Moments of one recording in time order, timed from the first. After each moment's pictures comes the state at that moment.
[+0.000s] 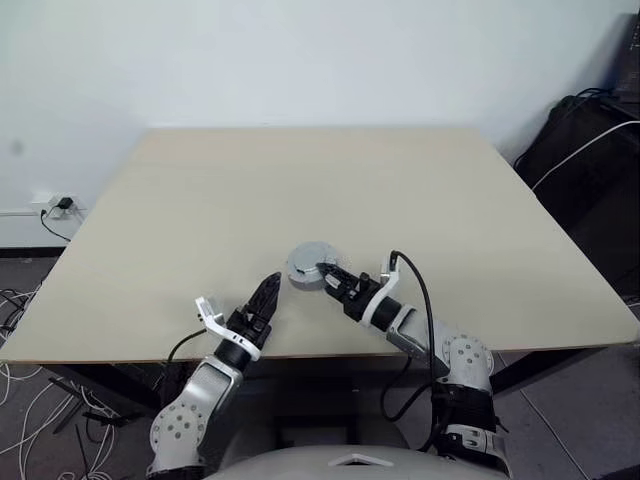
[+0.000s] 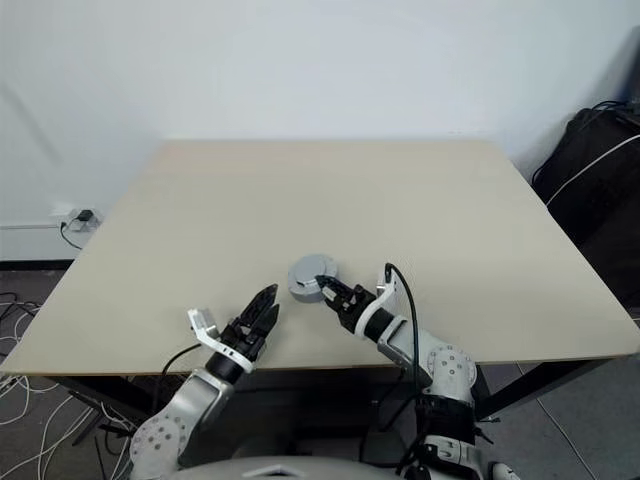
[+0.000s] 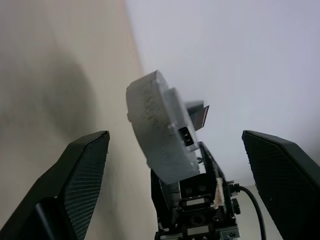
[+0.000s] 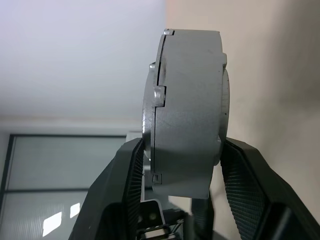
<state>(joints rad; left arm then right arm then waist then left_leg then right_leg) 0.26 -0.06 0.10 -0.15 -1.28 0.61 -0.26 -0.15 0.07 -0.28 0.07 1.37 1.11 -0.05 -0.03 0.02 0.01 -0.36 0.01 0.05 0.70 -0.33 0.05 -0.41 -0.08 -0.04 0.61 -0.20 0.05</state>
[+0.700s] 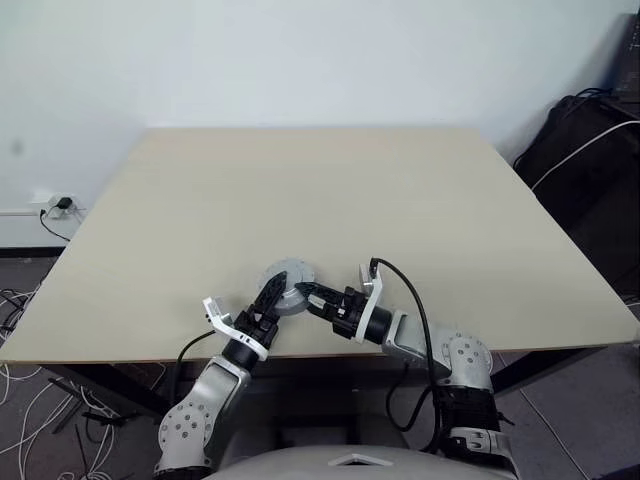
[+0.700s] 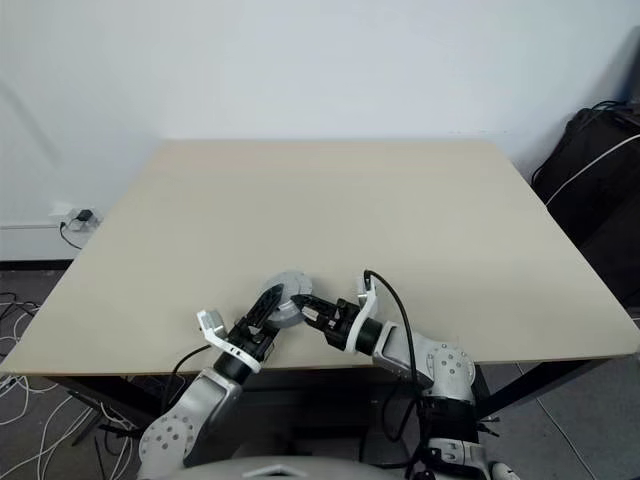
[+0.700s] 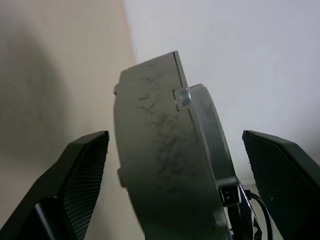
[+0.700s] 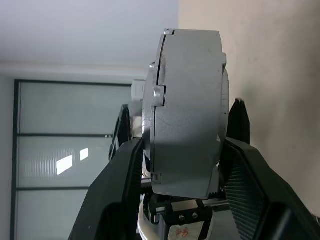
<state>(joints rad) 0.25 -0.06 0.05 -0.12 -1.34 0.58 -0.26 -0.13 0.01 -0.18 0.05 1.50 1.23 -0.07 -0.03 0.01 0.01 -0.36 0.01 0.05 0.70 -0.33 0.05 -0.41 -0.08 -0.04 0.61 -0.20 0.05</state>
